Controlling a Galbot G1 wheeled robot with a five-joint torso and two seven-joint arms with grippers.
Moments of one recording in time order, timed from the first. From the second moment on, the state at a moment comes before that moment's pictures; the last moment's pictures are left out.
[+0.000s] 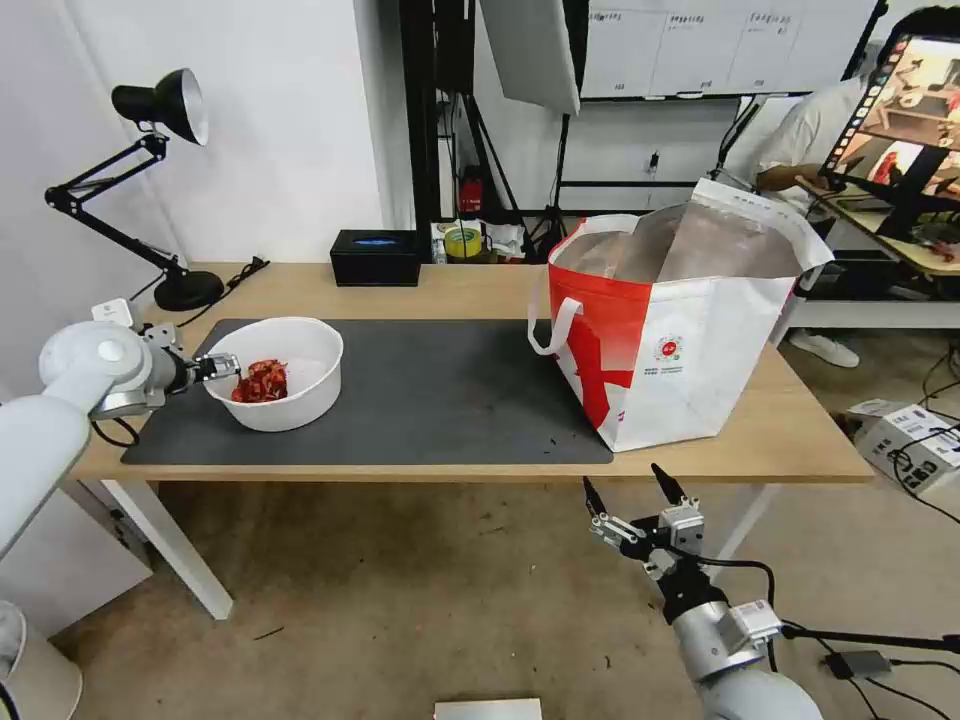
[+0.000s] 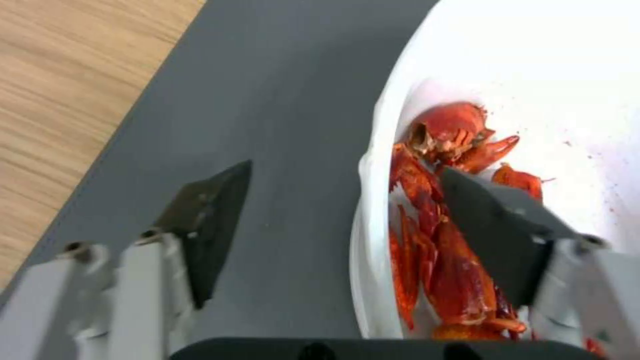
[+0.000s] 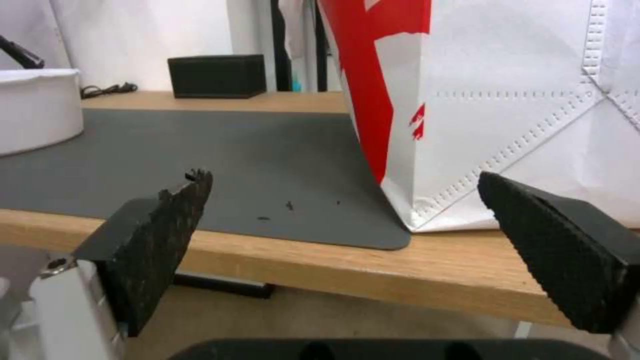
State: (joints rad) left arm 0.46 -0.61 -0.07 -1.46 -1.70 0.74 -0.76; right arm -1.58 0.88 0.22 2.11 0.42 0.22 0.33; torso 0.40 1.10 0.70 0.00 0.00
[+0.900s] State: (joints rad) left arm 0.48 -0.59 -0.07 -1.48 -1.71 0.73 -0.74; right arm -1.58 0.88 0.22 2.11 0.42 0.22 0.33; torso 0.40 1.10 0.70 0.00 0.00
